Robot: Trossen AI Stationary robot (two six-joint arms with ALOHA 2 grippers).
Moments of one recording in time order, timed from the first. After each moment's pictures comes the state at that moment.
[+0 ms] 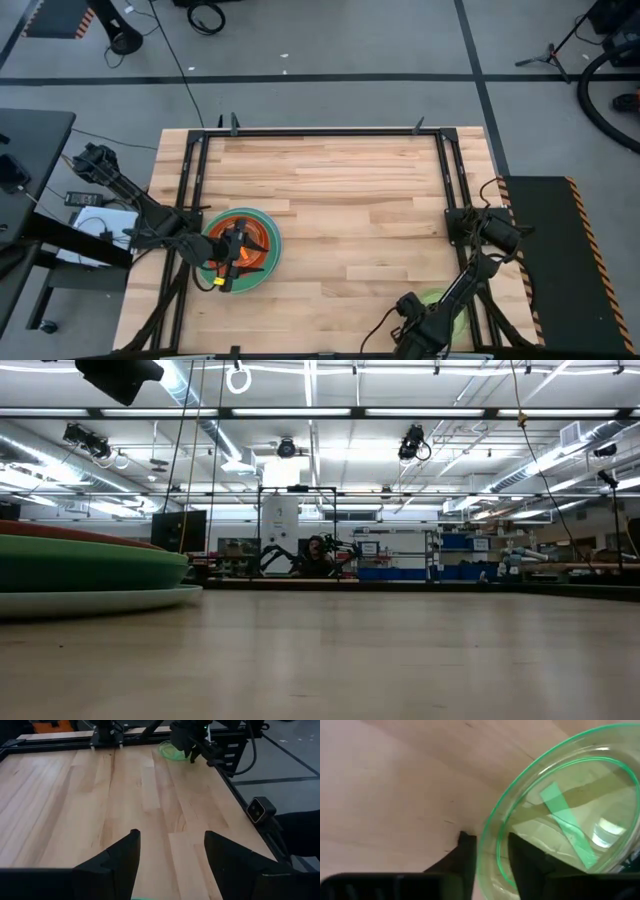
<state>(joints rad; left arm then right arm) -0.66 0.96 0.61 -0.09 -0.48 -0.24 0.93 2.07 1.39 -1.02 -0.20 2.02</state>
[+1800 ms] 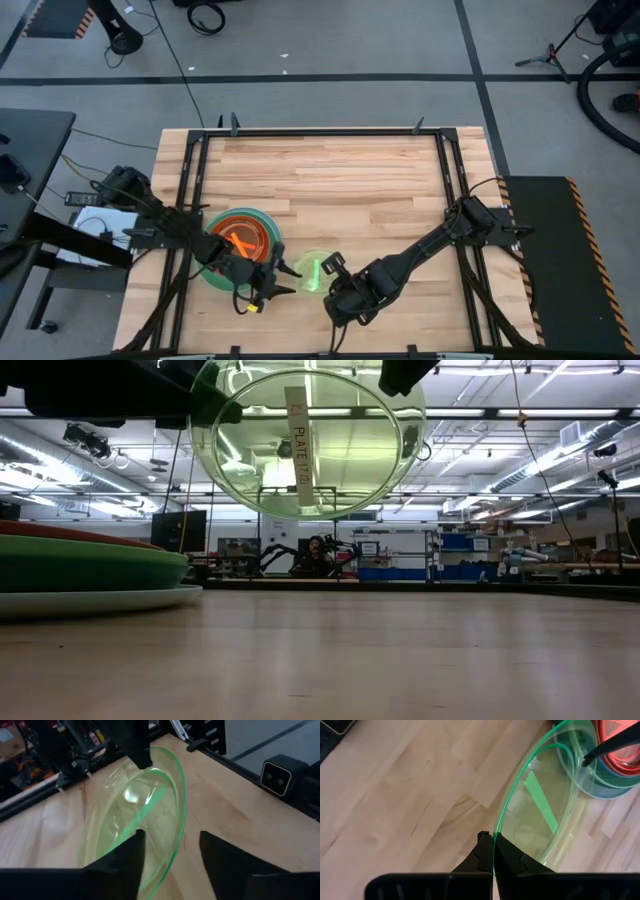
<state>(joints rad) -0.59 1.51 0.61 0.53 -0.35 0.22 0.56 2.07 1.89 -1.07 0.30 -0.13</state>
